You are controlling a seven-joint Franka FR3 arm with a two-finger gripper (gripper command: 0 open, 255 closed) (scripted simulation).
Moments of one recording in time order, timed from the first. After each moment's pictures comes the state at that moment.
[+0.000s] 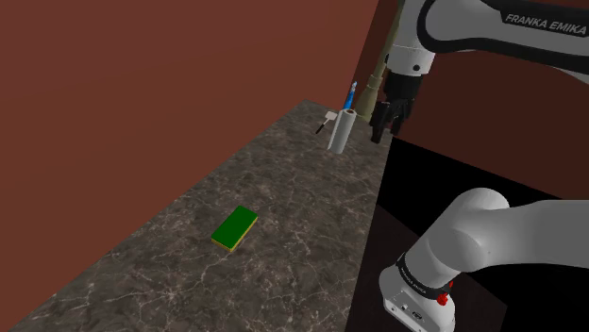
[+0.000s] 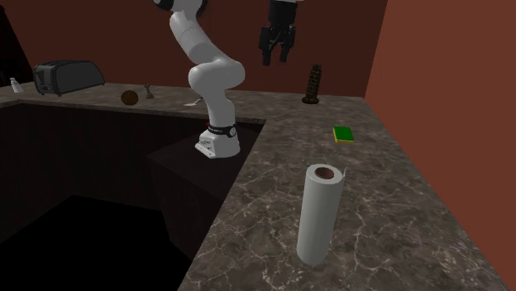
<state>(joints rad) -0.01 -0.81 -0.01 -2.42 0.00 1.46 0.00</state>
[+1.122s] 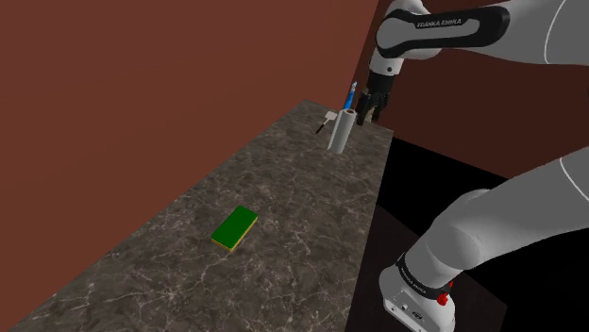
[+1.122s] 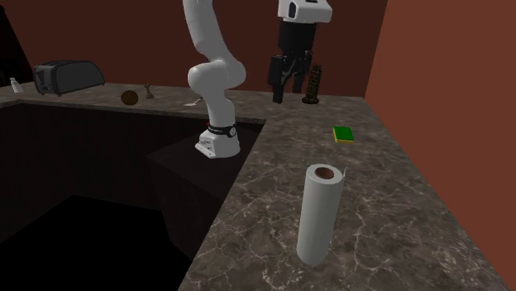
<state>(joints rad) -0.07 -0.36 -0.25 -2.23 -0.09 1.77 -0.27</state>
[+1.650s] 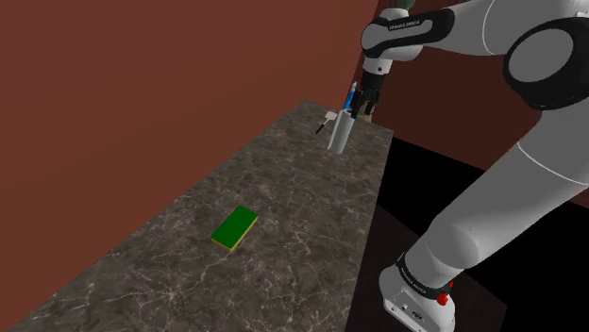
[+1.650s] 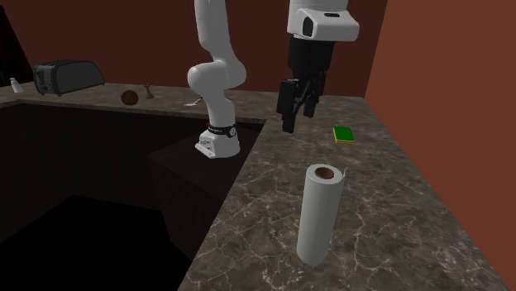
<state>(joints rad) -0.09 -0.07 -0.34 -2.00 -0.02 1.85 -0.43</state>
